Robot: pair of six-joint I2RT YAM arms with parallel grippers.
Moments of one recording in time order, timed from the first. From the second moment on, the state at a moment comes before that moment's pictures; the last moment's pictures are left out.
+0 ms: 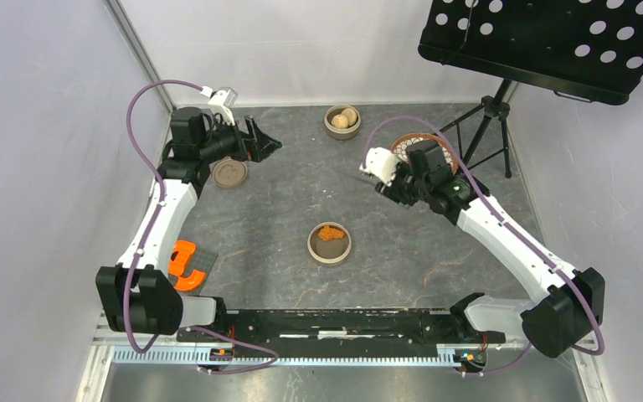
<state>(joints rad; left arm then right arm) -0.06 1.31 1.17 -0.22 0.66 -0.21 0.54 1.24 1.09 -0.61 -0.12 -0.70</state>
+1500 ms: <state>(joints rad) -0.06 1.33 1.09 -0.08 0.66 -0.26 0.35 1.57 1.26 -0.85 0.49 0.29</state>
